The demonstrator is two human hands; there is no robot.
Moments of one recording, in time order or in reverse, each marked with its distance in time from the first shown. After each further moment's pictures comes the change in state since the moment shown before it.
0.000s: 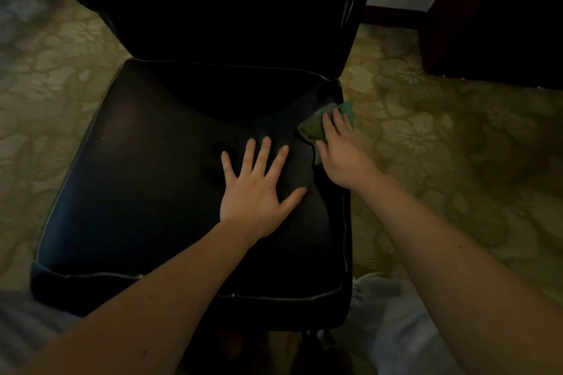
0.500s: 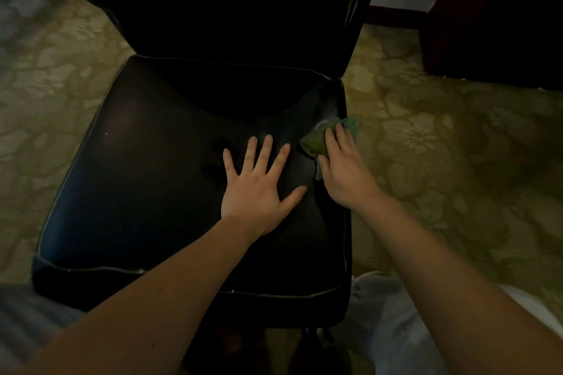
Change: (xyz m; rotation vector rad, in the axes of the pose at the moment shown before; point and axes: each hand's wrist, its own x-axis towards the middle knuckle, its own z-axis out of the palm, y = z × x) left_hand -0.002 -0.001 0.003 0.012 0.028 0.017; right_hand -0.032 -0.006 0.013 0.033 0.029 0.010
